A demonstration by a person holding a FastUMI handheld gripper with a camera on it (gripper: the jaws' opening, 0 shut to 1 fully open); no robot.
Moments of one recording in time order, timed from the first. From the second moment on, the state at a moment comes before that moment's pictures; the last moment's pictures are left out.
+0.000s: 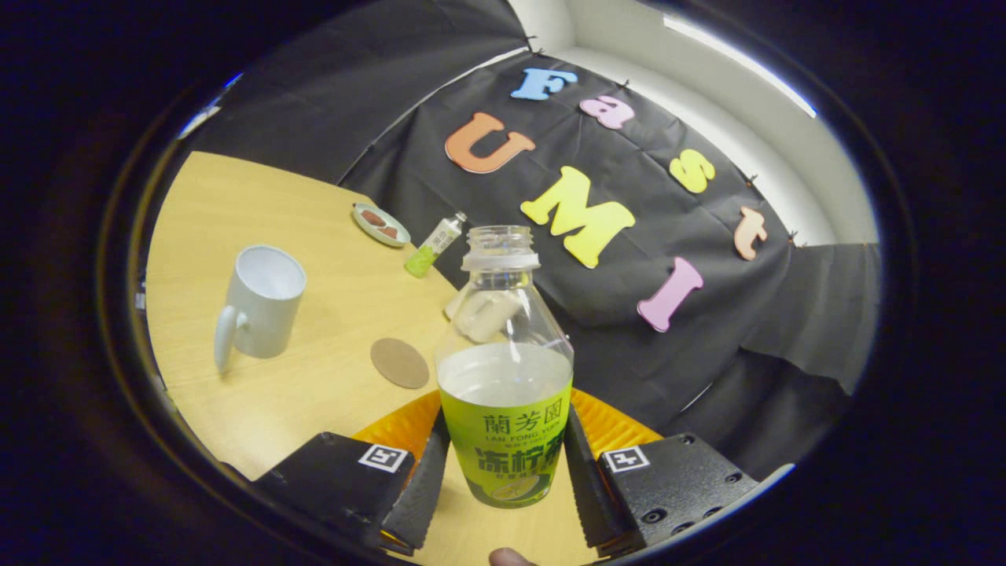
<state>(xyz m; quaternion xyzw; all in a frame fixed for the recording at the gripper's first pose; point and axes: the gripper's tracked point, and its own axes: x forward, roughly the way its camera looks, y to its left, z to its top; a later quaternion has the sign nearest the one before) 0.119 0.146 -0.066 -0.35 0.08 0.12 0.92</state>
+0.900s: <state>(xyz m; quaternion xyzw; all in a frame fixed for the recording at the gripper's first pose) 0.121 0.173 -0.055 -0.53 0.05 0.10 0.84</state>
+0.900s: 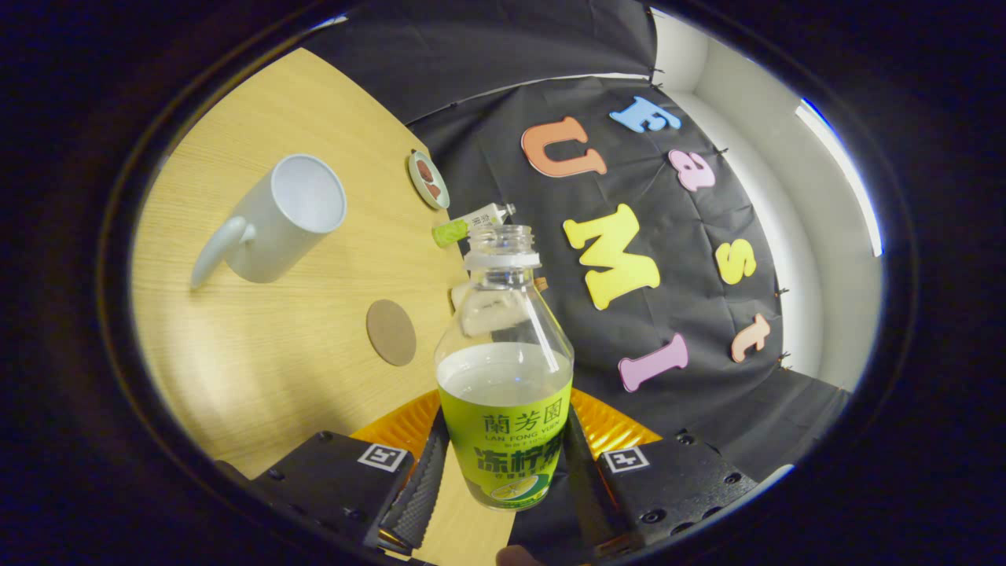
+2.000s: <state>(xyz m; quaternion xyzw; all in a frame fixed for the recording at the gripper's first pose) 0.125 0.242 -0.034 -0.67 -0.03 0.09 0.74</state>
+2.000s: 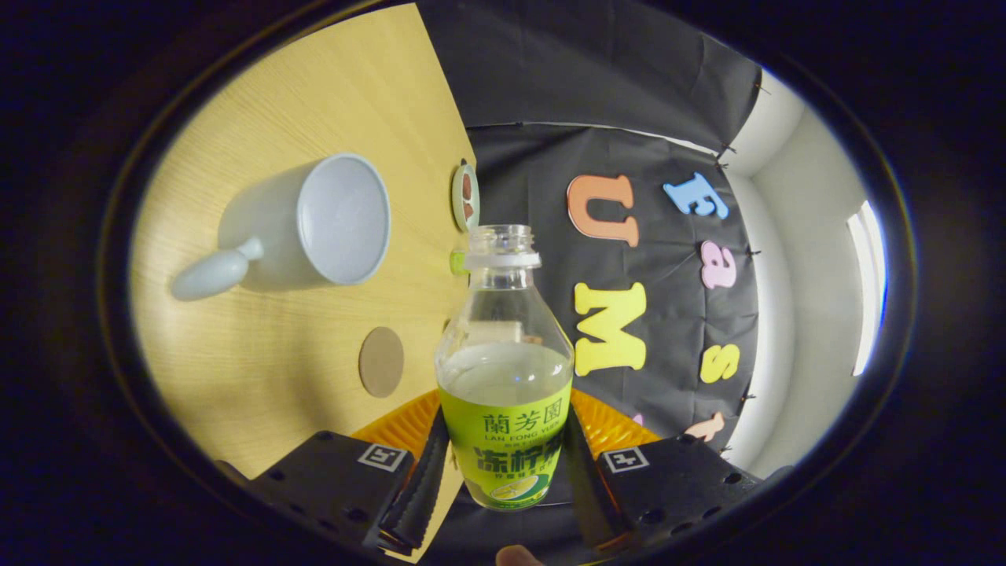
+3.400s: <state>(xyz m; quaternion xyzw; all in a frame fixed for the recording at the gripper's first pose) 0.129 0.242 -0.007 -0.75 -0.08 0.05 0.65</state>
